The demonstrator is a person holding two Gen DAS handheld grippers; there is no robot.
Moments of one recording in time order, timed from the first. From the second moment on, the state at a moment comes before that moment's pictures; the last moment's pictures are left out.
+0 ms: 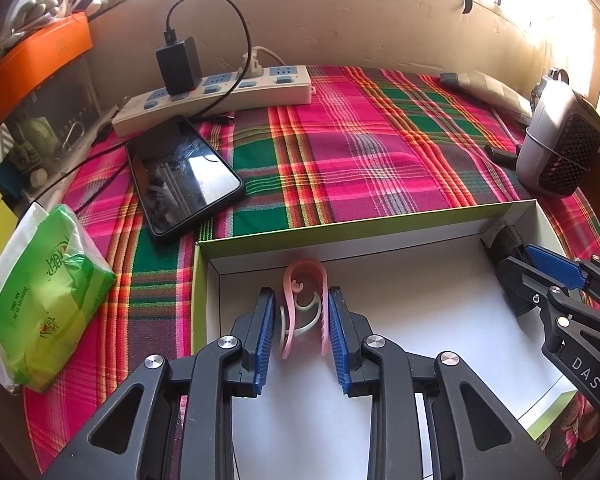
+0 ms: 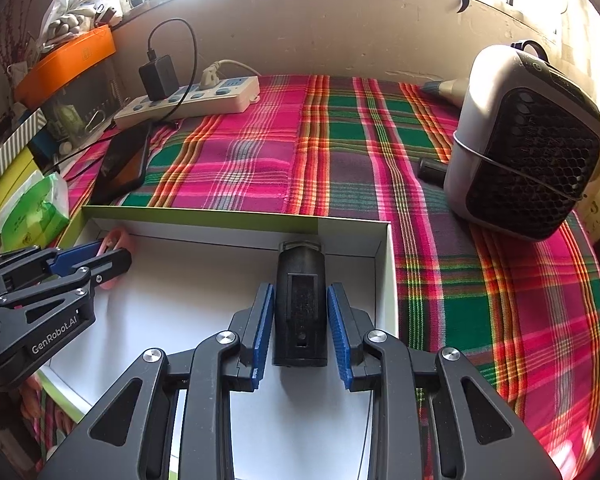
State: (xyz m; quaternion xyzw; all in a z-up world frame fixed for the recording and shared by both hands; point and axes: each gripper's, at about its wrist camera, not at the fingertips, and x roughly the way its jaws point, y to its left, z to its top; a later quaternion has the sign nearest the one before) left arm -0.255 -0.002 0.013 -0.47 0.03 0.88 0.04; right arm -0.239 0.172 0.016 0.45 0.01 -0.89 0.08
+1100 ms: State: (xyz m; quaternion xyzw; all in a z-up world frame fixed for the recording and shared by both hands) left arm -0.146 -0.016 0.056 -0.41 0.02 0.91 0.03; right arm -0.150 0.177 0.058 0.38 -0.02 -0.92 0.11
